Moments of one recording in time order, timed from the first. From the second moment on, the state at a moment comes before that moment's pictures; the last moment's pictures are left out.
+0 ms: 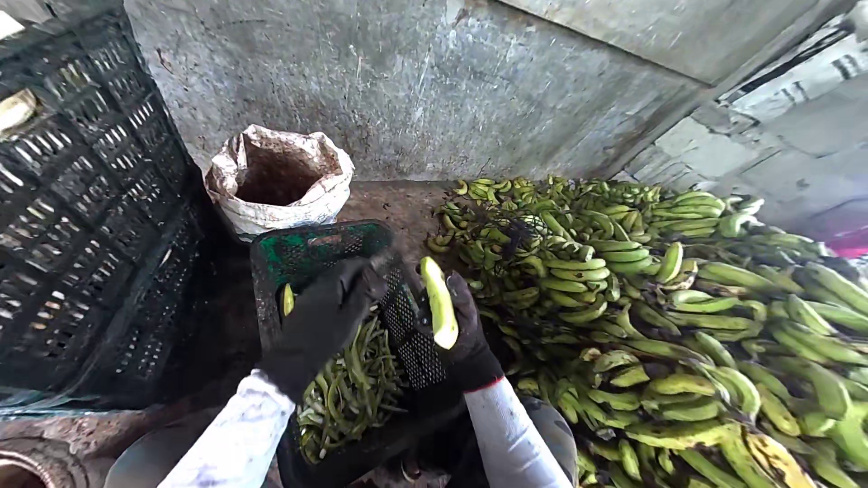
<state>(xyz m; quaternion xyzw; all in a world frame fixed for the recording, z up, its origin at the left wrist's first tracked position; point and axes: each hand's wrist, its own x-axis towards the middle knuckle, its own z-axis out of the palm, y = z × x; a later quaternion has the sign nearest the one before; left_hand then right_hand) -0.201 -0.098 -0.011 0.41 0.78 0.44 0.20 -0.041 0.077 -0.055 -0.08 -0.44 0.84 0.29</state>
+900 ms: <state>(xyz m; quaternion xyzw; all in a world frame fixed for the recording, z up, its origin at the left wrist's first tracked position) -0.191 -0.088 -0.033 0.49 0.78 0.39 0.09 -0.049 0.073 -0.051 -0.06 -0.41 0.88 0.21</state>
